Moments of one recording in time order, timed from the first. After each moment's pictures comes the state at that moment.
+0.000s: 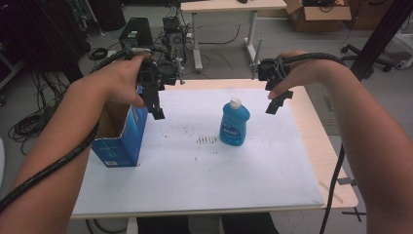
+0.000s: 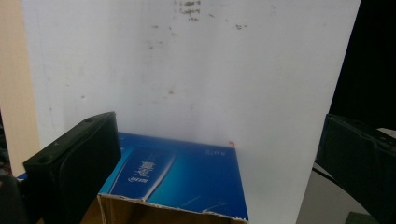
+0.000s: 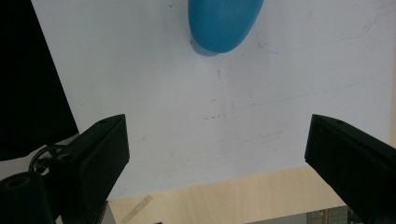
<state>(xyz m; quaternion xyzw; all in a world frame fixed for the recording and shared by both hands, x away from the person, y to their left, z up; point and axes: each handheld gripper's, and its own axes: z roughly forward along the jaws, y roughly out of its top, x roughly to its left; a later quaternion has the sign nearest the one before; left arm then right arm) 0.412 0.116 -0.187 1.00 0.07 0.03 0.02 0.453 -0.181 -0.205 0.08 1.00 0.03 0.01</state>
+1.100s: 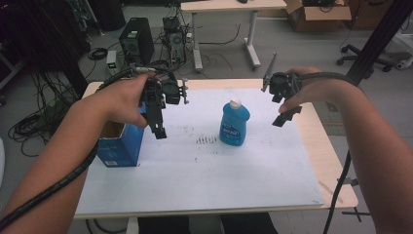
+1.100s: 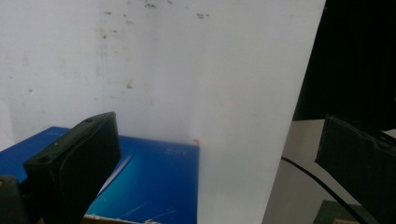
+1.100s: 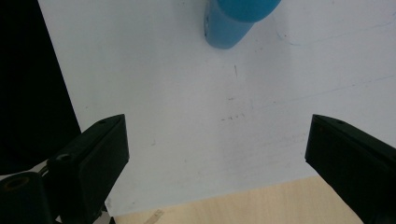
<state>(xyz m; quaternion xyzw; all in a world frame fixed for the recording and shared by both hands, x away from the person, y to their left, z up) 0.374 0.104 -0.209 1.00 0.08 0.00 0.00 0.432 -0.212 -0.234 0.09 0.99 0.07 0.01</state>
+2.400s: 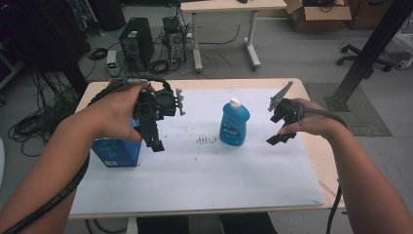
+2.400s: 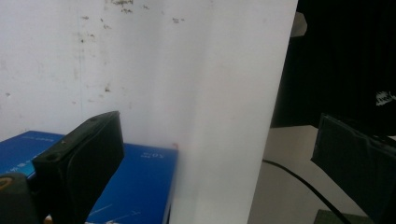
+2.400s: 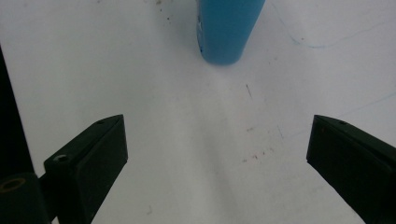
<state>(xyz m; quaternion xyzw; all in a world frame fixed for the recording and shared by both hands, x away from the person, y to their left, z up) 0.344 0.112 -0.208 1.00 0.08 -0.01 0.03 0.421 -0.249 -0.329 0.16 0.96 0.22 0.02</state>
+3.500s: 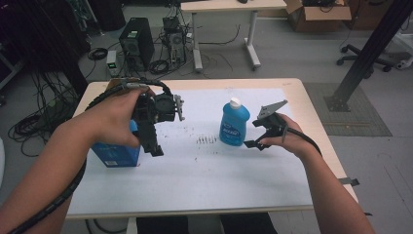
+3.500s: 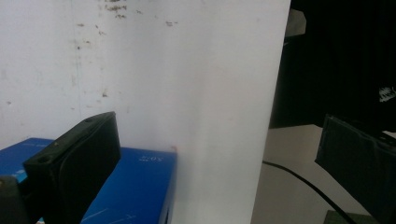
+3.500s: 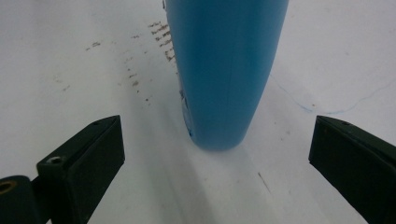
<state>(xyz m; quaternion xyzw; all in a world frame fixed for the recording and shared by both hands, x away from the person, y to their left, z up) 0.332 0.114 -0.210 1.00 0.06 0.00 0.03 0.423 -0.225 -0.399 0.21 0.90 0.38 0.06</state>
